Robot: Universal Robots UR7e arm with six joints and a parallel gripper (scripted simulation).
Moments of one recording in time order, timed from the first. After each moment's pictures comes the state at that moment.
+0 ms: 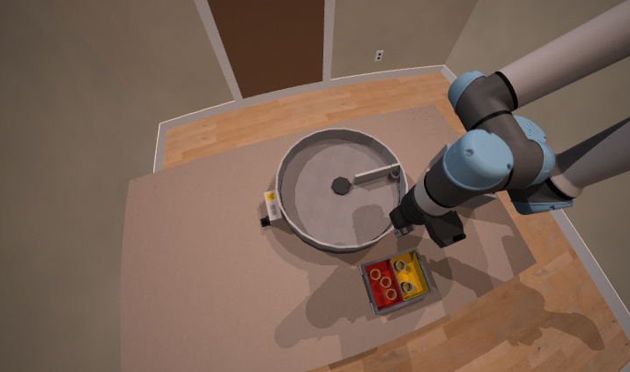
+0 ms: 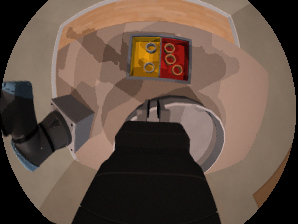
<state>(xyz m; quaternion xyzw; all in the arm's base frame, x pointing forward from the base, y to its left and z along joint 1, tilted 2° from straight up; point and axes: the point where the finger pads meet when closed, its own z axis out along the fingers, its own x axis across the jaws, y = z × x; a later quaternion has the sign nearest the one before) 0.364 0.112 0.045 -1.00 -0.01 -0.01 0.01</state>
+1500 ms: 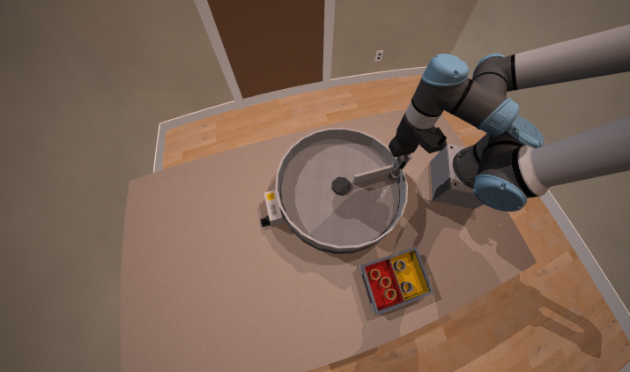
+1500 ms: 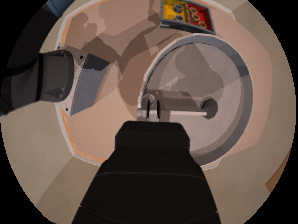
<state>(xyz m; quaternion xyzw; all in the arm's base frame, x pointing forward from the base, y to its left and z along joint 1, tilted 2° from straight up) 0.270 -0.080 0.022 -1.00 -0.01 -0.01 0.01</state>
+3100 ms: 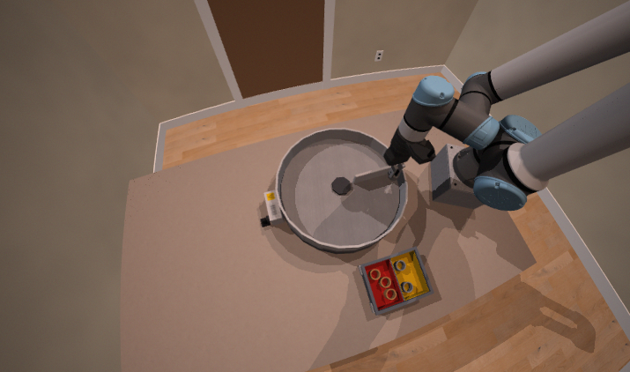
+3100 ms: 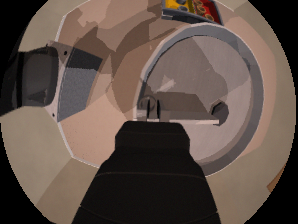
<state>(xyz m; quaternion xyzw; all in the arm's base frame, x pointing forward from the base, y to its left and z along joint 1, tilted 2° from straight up) 0.270 -0.080 -0.030 -1.00 -0.01 -0.01 0.01</state>
